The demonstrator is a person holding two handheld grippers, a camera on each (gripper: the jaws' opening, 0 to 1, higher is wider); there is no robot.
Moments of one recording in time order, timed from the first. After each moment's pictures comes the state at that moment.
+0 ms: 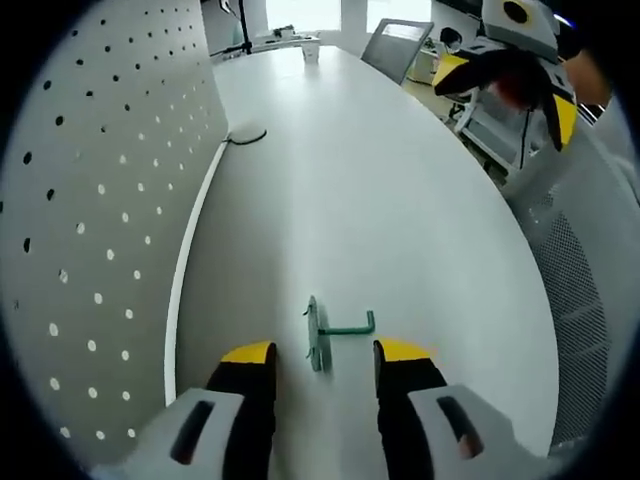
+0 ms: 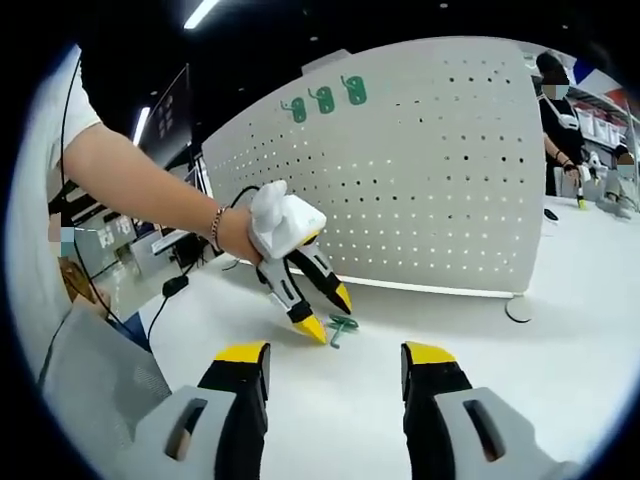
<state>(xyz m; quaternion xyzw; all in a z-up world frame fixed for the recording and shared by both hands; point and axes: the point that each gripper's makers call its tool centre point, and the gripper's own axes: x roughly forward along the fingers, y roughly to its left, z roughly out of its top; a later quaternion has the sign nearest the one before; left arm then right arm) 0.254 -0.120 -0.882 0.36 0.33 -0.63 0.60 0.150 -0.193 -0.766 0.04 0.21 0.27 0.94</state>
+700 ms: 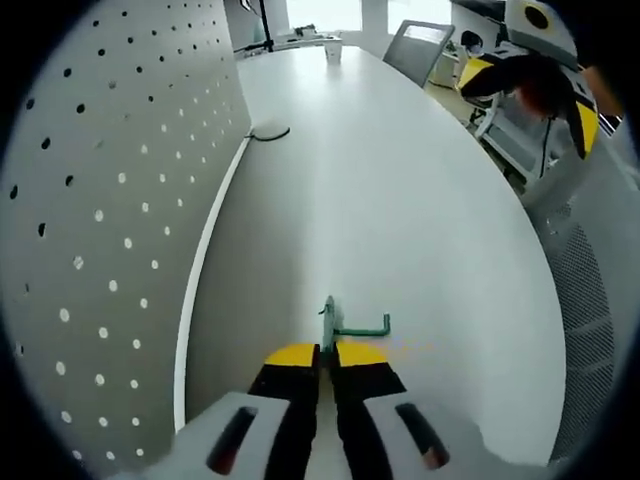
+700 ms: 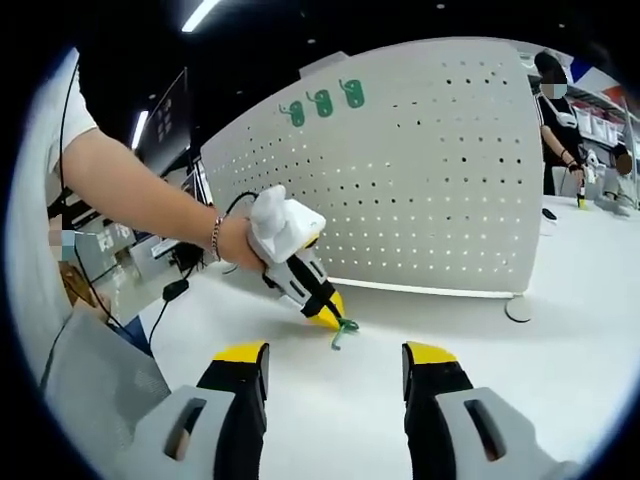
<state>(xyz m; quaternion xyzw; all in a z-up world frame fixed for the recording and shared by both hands) 0.262 -0.118 -0.881 0.36 0.33 -0.60 0.63 0.150 -0.193 -0.763 0.05 0.21 0.27 0.94</state>
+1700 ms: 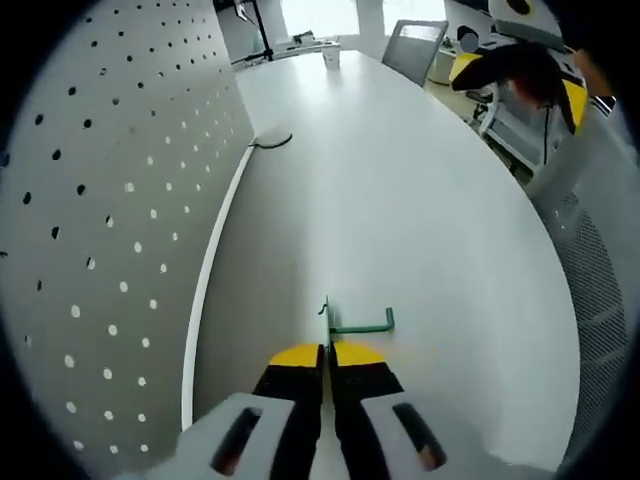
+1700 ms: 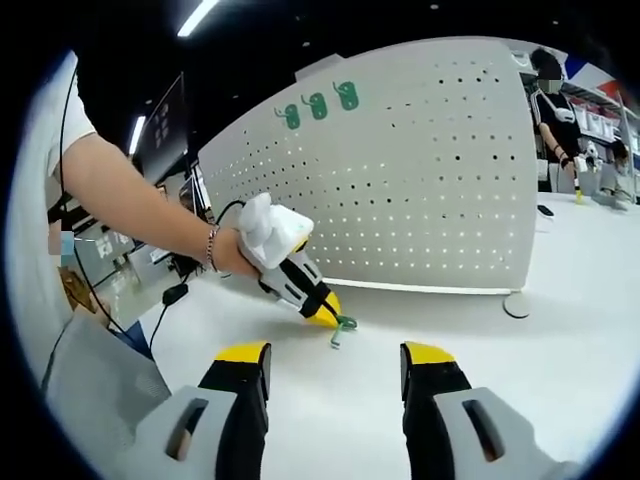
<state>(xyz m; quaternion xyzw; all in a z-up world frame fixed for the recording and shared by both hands) 0.264 -0.118 -0.879 0.35 0.30 -0.59 0.66 0.149 -0.197 -0.764 0.05 0.20 0.26 0.94</state>
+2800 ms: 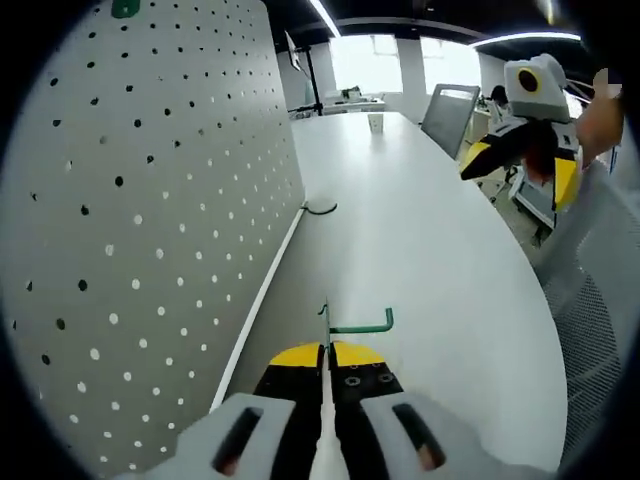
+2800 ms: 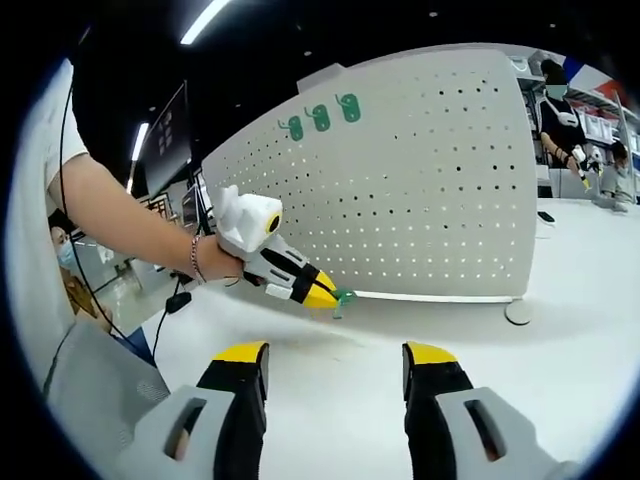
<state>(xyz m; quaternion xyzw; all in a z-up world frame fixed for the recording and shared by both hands) 0.270 -0.118 -0.818 0.26 0.22 -0.57 0.75 0.148 -0.193 -0.754 0.06 0.18 0.27 0.94</state>
